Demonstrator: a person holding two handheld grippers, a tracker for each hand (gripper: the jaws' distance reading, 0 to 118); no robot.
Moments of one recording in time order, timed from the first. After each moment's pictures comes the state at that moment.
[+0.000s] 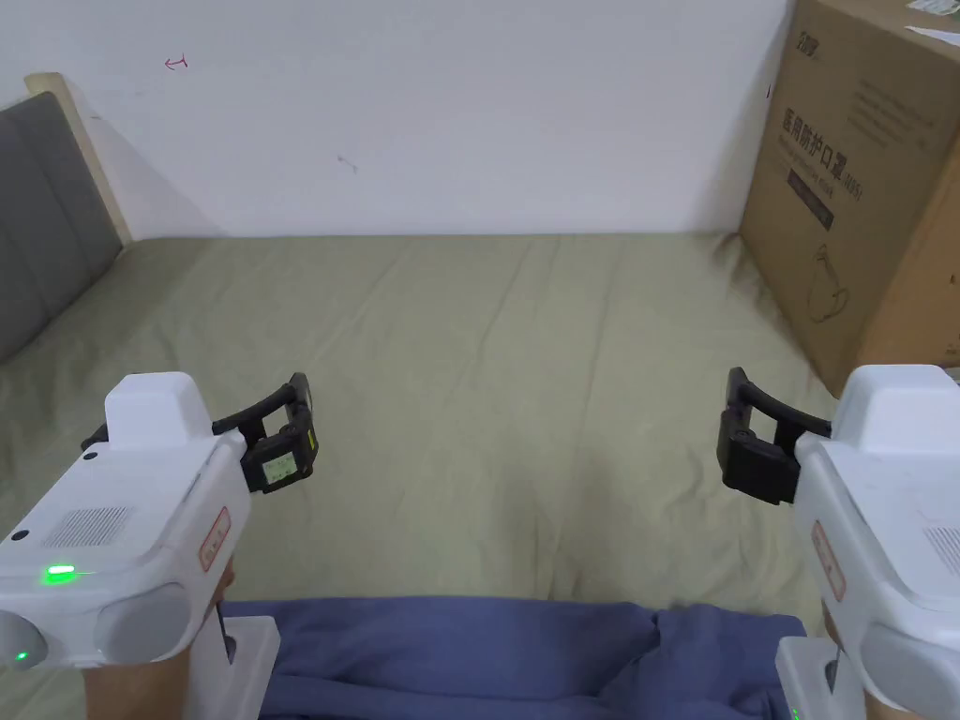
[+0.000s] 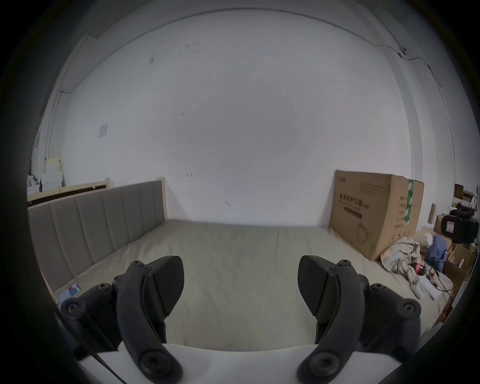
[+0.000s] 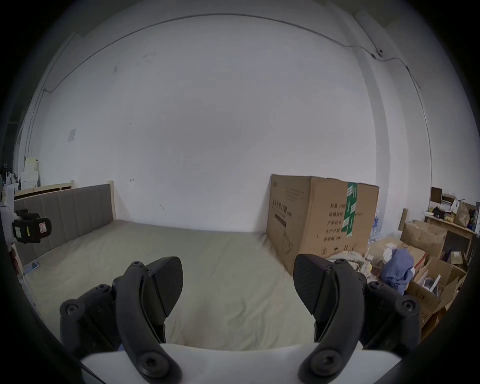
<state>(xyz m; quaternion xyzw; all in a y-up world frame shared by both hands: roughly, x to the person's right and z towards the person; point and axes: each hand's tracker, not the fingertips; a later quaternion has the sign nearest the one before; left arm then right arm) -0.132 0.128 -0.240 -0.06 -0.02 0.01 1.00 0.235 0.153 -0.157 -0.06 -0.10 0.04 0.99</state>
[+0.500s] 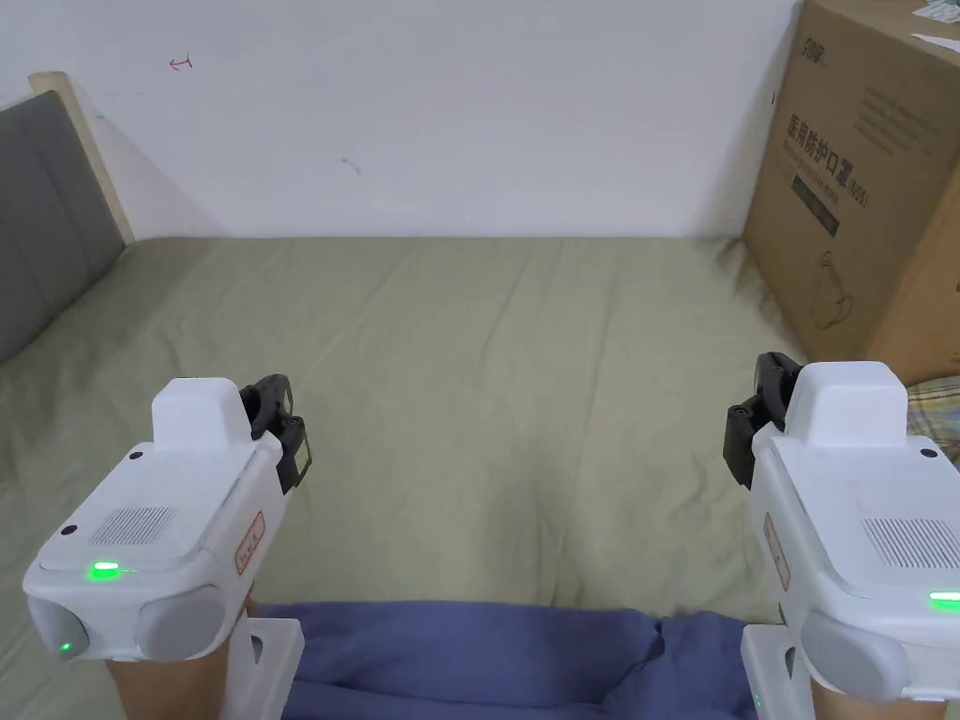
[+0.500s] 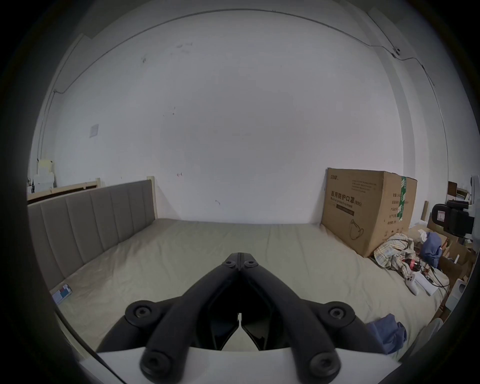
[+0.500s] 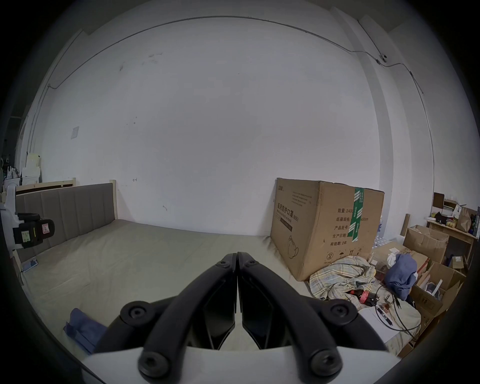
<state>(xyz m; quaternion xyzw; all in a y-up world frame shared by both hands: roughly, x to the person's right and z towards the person) -0.127 0.114 -0.251 -0.09 -0.05 0.01 0.99 0.220 0.145 -0.175 -0.06 -0.09 0.05 0.99</state>
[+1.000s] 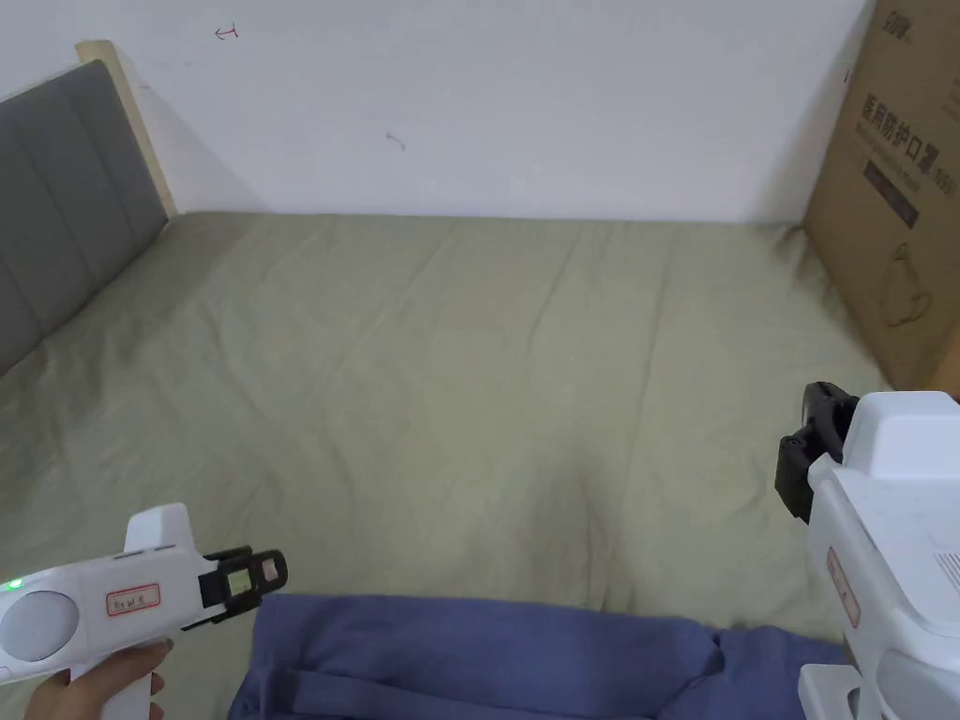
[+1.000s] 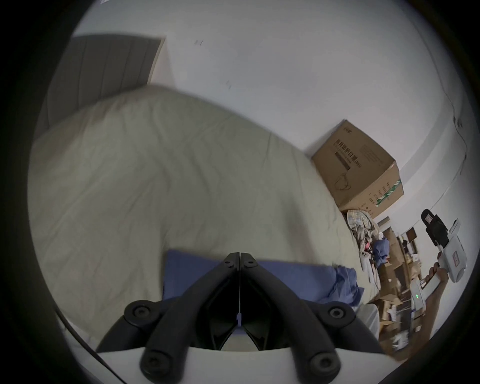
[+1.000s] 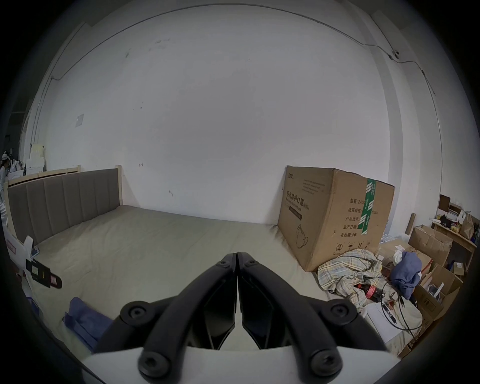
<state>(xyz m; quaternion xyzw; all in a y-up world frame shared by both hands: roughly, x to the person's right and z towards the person) -0.280 -0.011 -0.303 -0.42 -0.14 0.22 0.87 0.208 0.125 -0.201 -0.10 -0.07 0.06 0.99</state>
